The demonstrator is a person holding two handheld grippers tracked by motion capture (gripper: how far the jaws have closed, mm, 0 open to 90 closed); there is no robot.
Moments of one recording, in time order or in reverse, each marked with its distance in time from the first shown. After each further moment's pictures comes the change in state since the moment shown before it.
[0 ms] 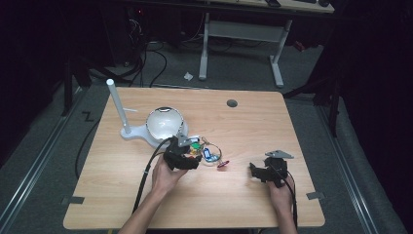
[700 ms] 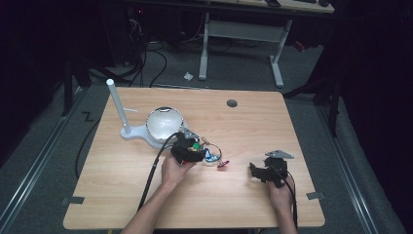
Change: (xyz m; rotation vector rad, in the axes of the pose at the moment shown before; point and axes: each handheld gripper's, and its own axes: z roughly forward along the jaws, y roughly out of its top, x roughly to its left) left arm 0.010 0.007 0.040 0.022 -0.004 -0.080; right arm 0.000 0.000 0.000 0.000 0.000 0.000
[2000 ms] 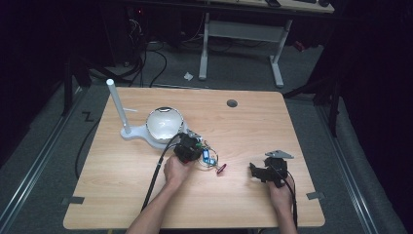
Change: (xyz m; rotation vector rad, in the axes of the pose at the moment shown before) left arm 0.004 -0.003 0.024 0.077 0.014 -0.026; right arm 0.000 0.000 0.000 -0.001 0.000 -0.002
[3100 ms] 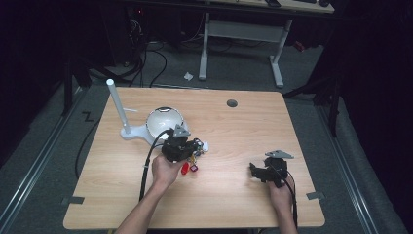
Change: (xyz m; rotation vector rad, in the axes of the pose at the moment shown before) left arm -0.001 0.006 -0.082 -0.150 -0.075 0.062; right arm 0.000 0.000 0.000 0.000 0.000 0.001
